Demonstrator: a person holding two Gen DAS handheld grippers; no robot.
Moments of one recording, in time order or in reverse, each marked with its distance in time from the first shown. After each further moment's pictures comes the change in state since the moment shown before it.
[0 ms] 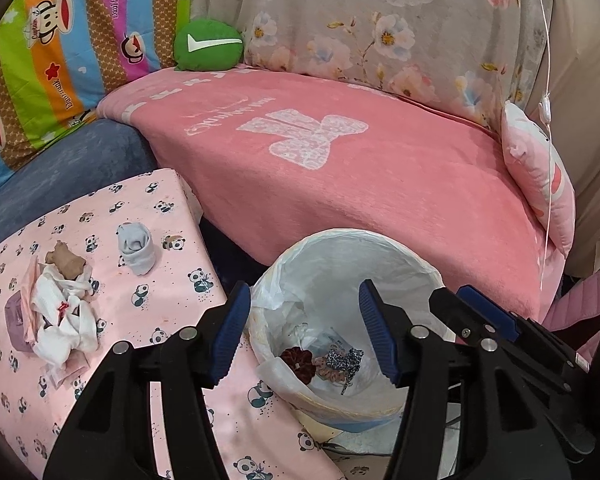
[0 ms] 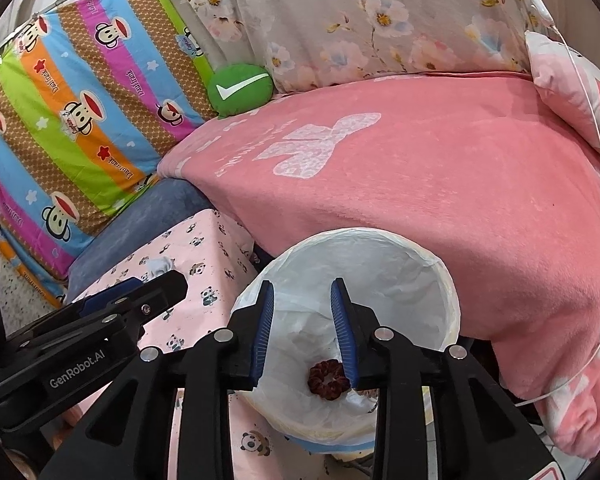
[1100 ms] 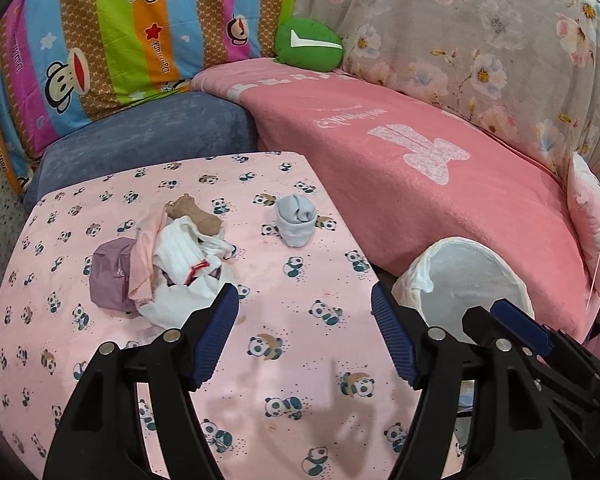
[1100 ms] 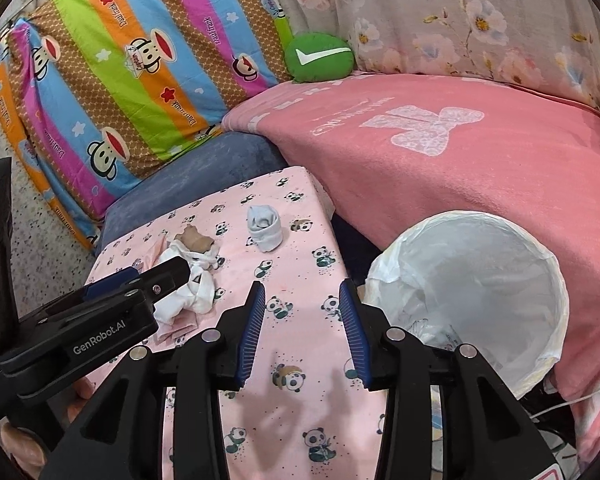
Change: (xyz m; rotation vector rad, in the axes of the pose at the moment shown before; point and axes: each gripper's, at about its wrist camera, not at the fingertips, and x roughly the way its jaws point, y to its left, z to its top) left arm -0.048 0.141 -0.037 -0.188 -0.028 0.178; right arm 0.018 0.145 -0.041 -0.194 0.092 0.123
